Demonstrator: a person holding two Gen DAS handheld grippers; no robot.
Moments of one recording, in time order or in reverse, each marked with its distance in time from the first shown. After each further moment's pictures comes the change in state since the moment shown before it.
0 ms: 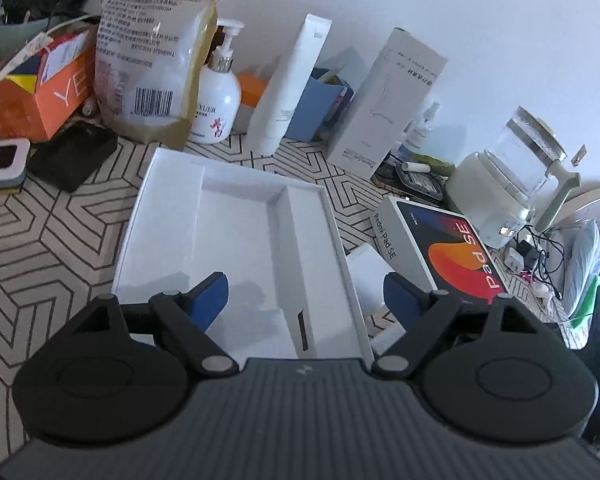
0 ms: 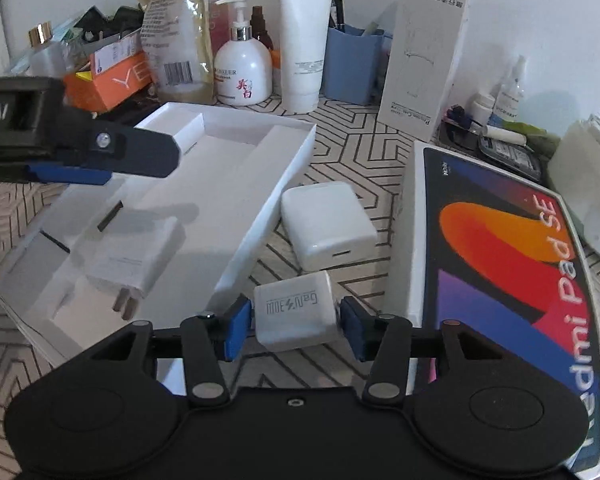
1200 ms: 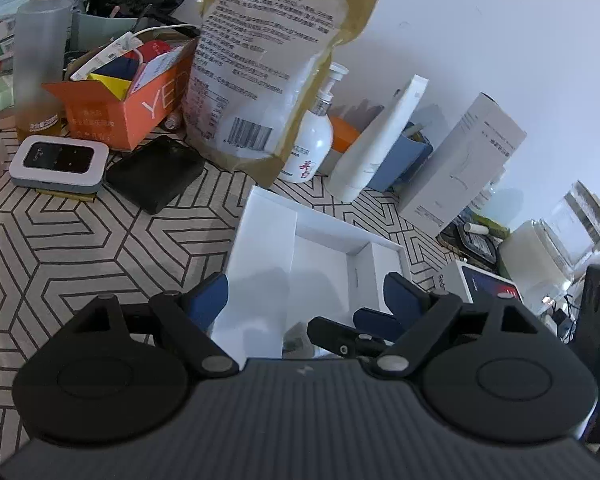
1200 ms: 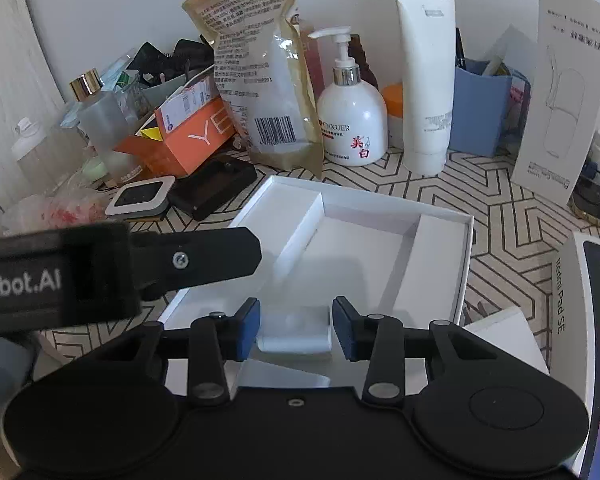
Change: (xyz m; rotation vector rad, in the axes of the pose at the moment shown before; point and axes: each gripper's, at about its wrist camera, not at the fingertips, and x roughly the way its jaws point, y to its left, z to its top) left arm -0.010 0.046 0.020 -0.146 -0.096 0.114; right arm 0.042 0.051 0.079 0.044 -0.038 0.252
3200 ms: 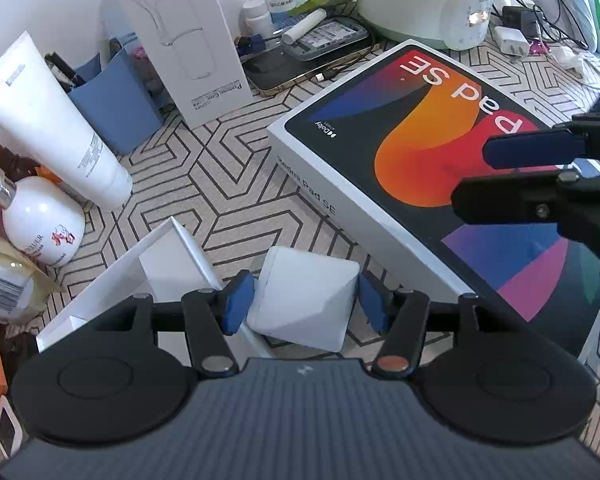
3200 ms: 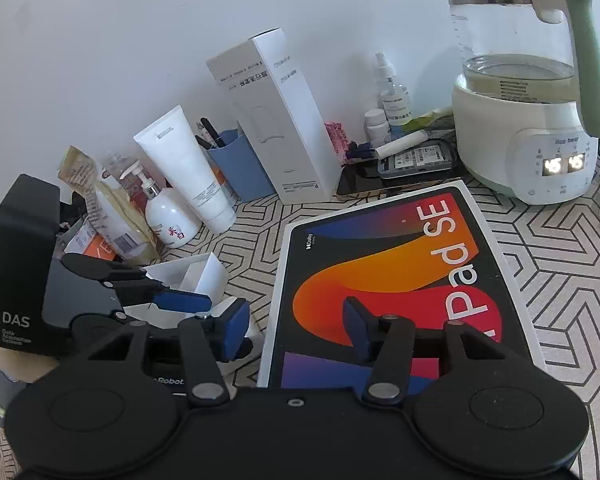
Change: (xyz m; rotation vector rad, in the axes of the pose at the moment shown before) left arm 0.120 -0.199 -0.040 0.946 0.414 0.010; right arm -0.120 -0.173 -0.067 0.357 -0.226 -0.076
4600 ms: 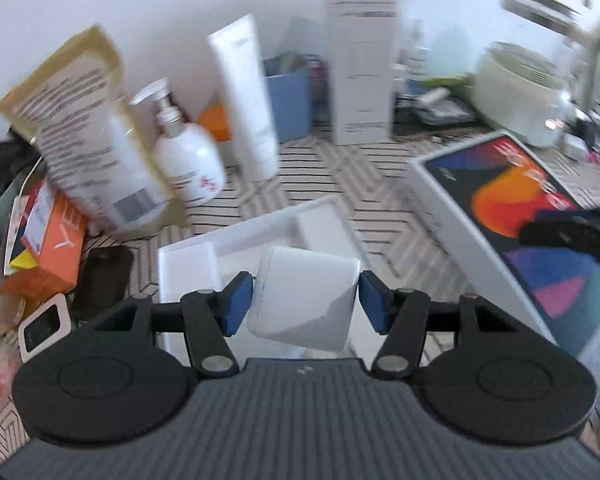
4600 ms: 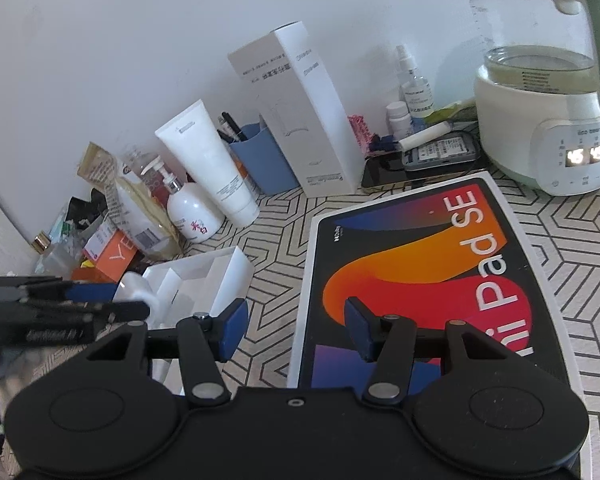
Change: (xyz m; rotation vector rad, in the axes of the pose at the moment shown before) left arm -0.067 0.078 -0.058 -0.355 -0.154 0.136; right arm 0.003 0.007 -0.001 0.006 0.020 0.065
